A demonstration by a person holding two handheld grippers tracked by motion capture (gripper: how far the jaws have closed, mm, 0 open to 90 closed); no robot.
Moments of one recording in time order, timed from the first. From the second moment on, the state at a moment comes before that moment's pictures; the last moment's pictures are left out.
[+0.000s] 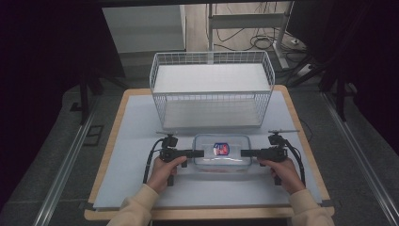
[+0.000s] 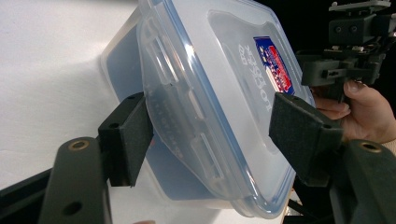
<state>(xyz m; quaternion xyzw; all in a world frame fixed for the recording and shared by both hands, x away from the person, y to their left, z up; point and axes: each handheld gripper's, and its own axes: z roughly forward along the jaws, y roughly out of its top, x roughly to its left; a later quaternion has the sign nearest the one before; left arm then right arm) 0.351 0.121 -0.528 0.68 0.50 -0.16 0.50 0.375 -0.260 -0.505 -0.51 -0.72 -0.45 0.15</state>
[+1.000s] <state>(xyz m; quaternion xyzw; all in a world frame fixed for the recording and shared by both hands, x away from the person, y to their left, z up) 0.319 0.123 -0.517 0.69 0.49 -0.11 0.53 0.348 -0.269 -0.494 -0.49 -0.71 -0.49 0.13</state>
